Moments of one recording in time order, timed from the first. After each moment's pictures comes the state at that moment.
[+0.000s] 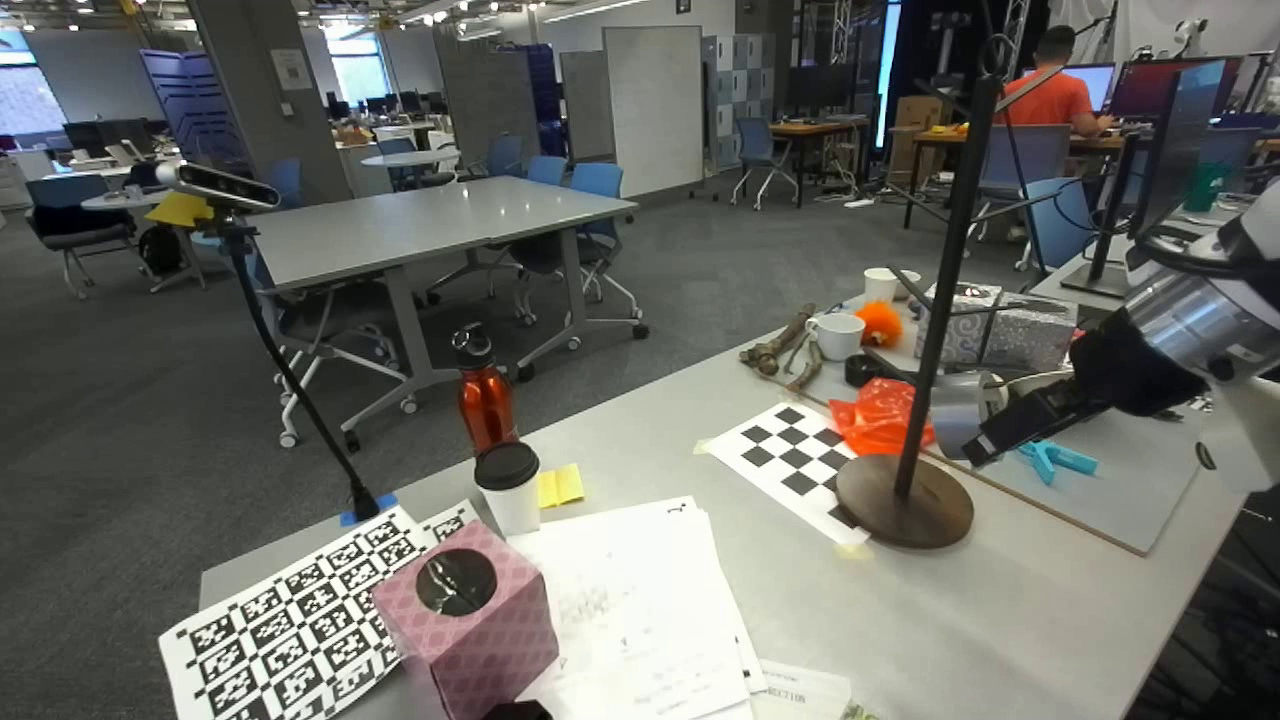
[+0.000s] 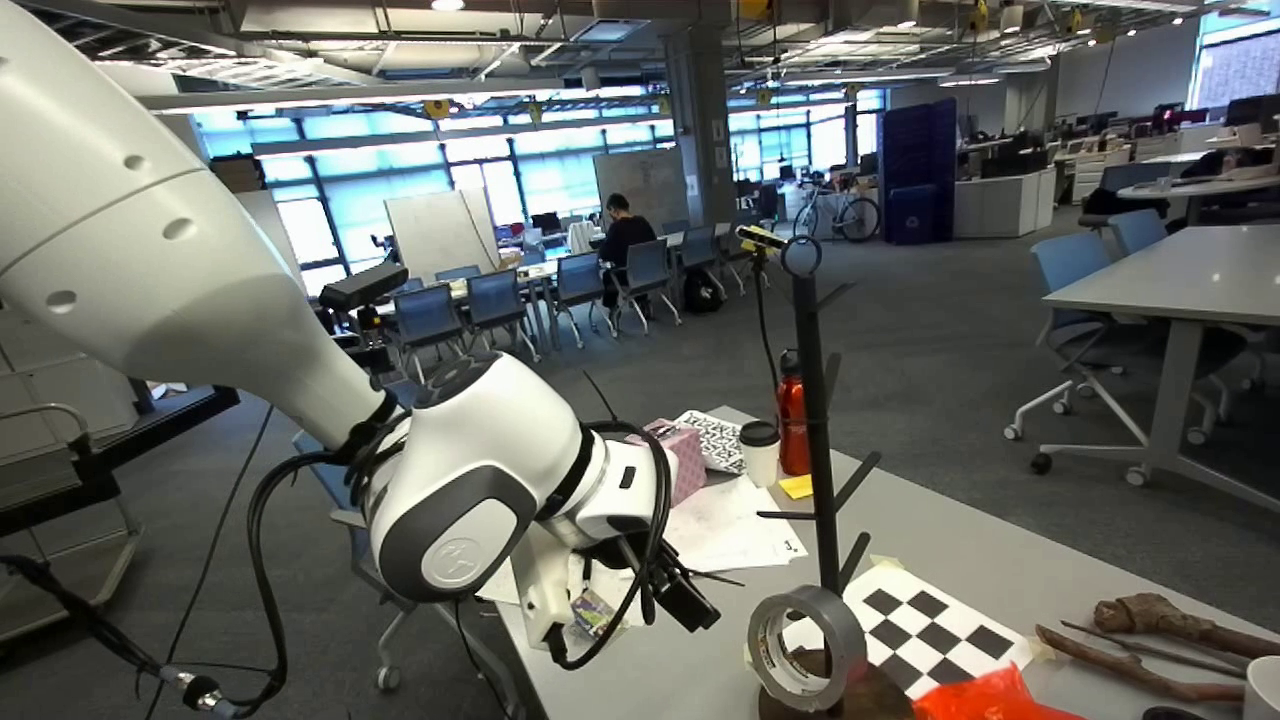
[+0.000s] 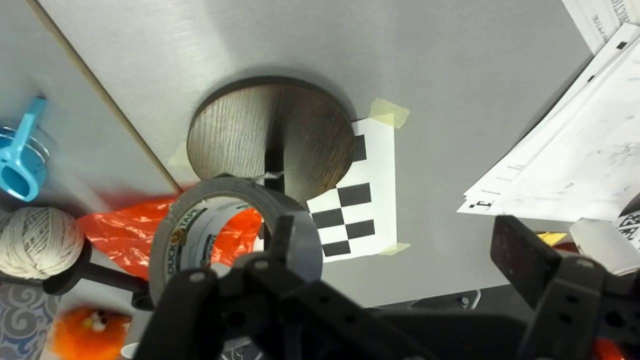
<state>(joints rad) -0.23 0.09 0.16 -2.62 -0.03 3.25 0.20</state>
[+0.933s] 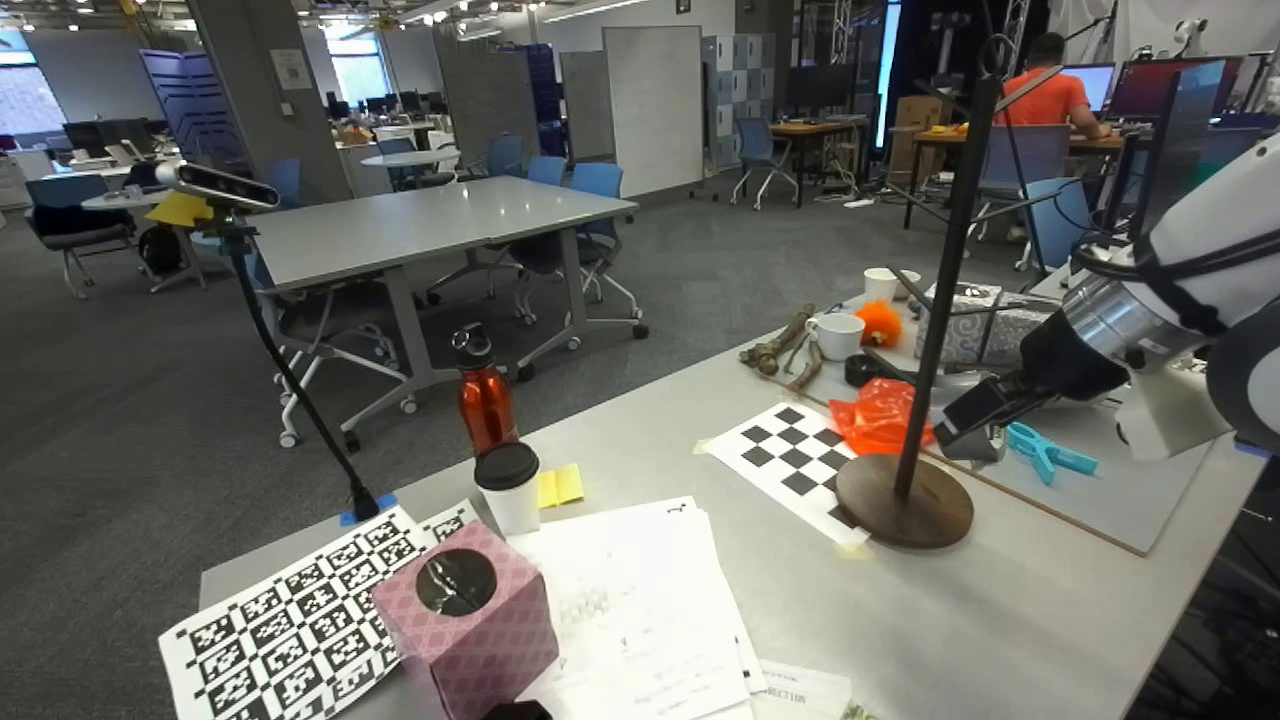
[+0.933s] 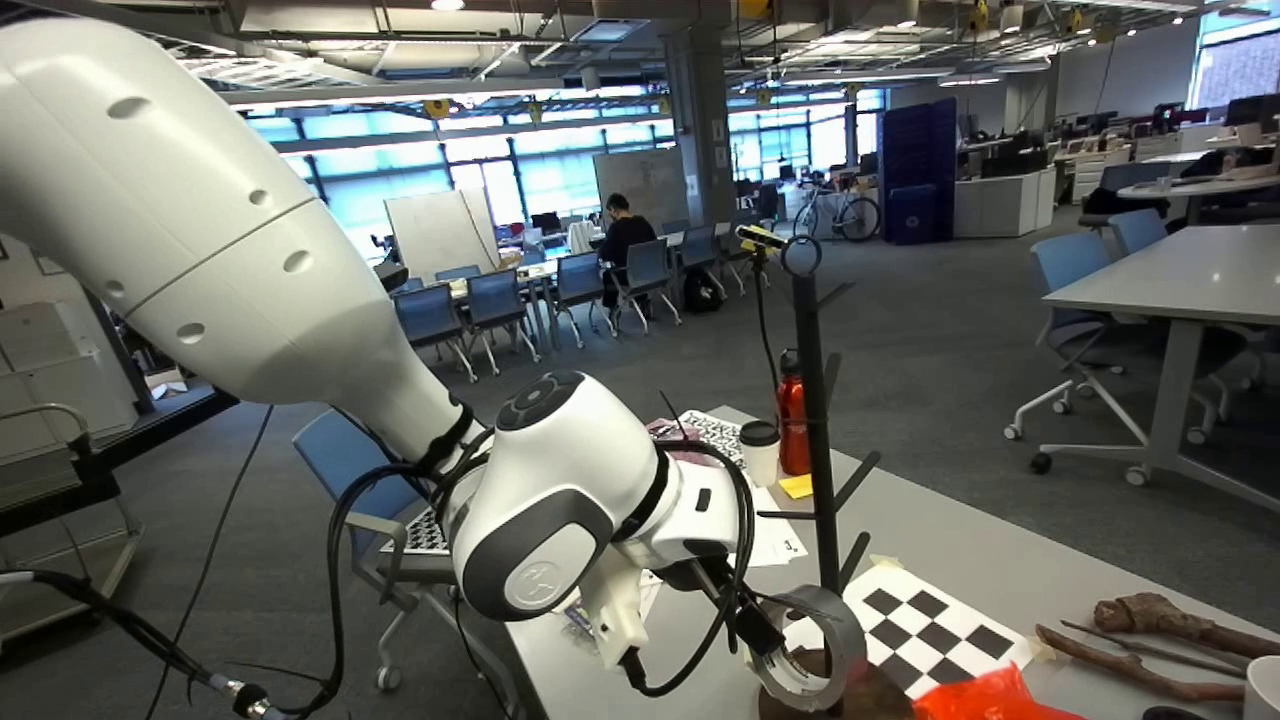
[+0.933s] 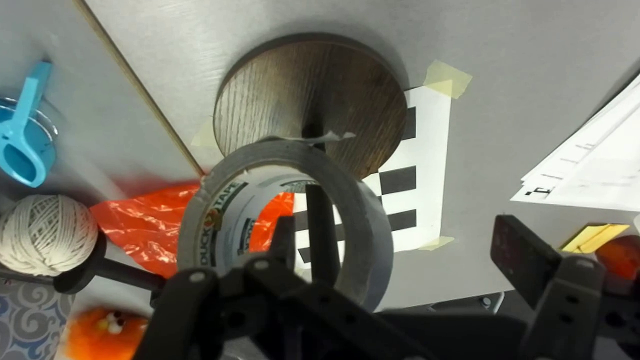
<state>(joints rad) -0.25 0.25 0.12 -2.47 -0.04 3.25 0.16</state>
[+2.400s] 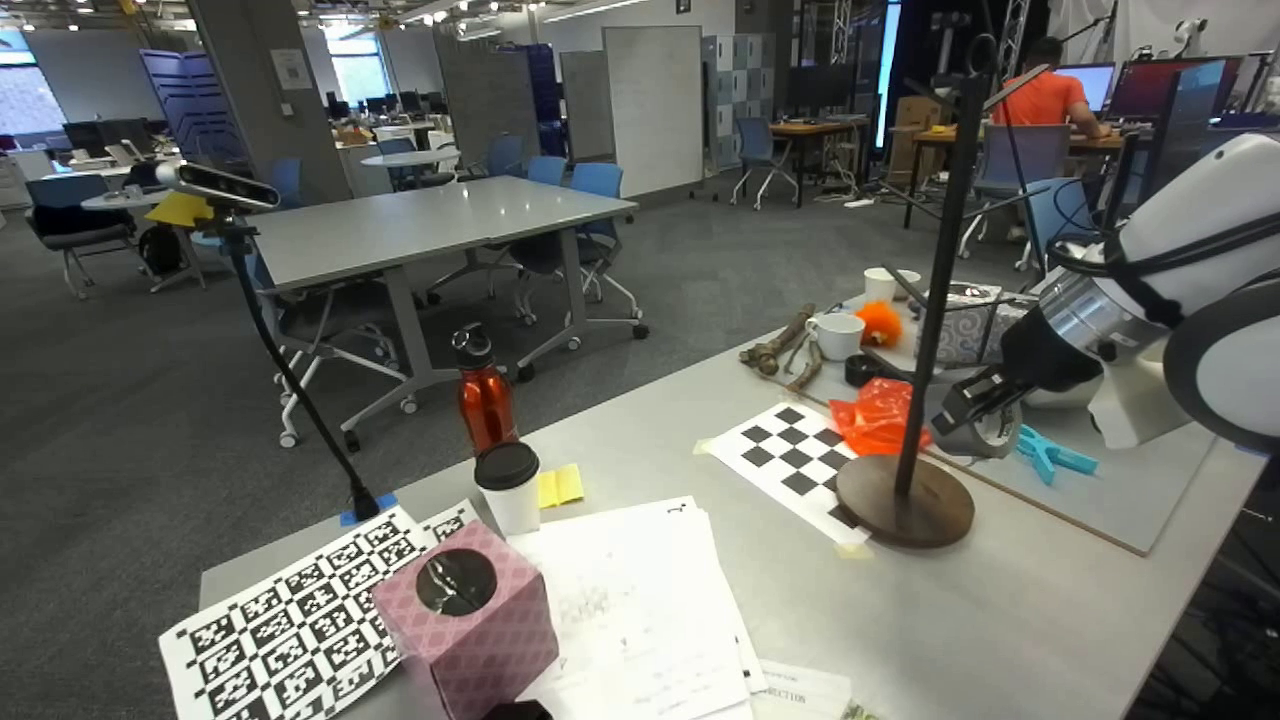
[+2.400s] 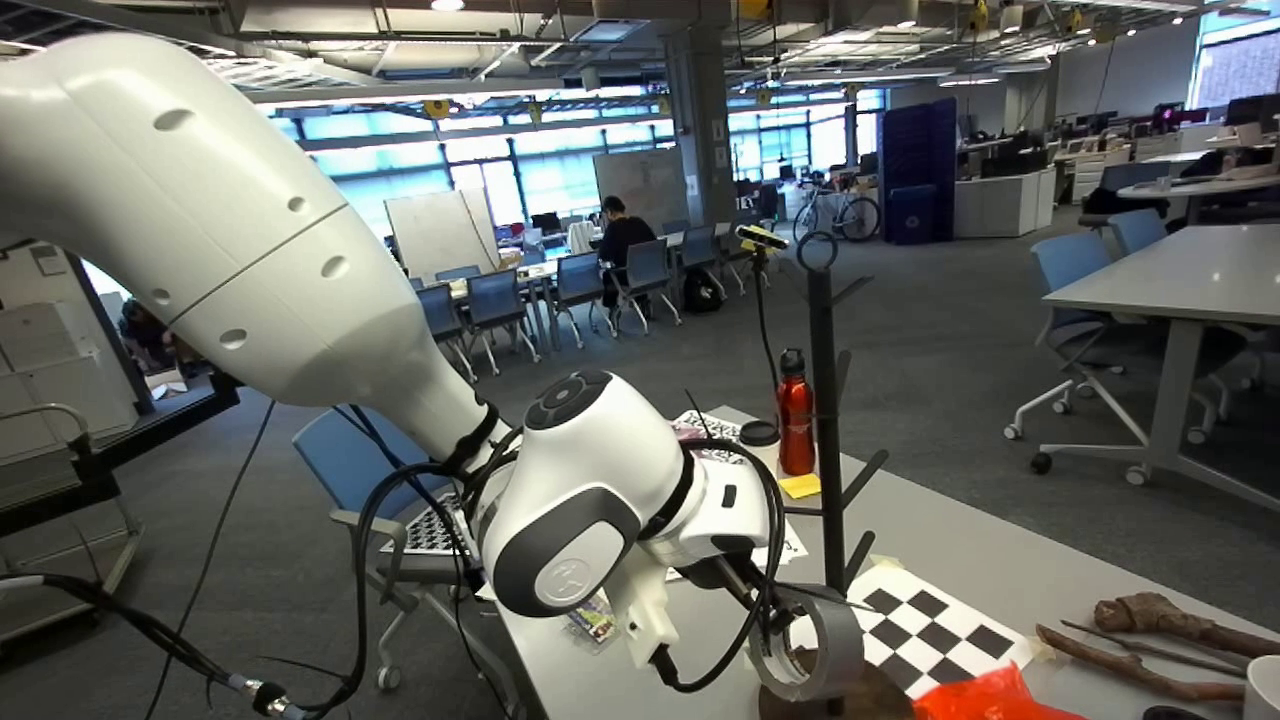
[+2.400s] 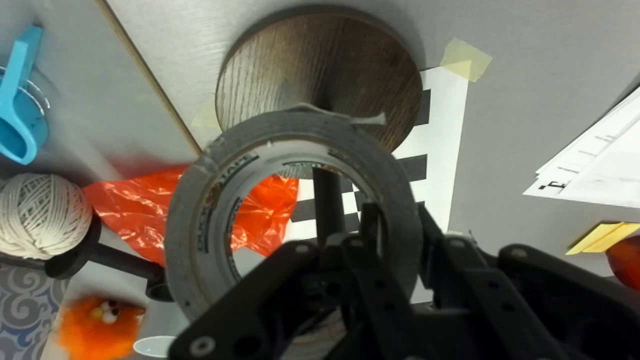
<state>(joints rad) -0.24 0.30 0.09 -2.40 -0.04 3.24 0.12</state>
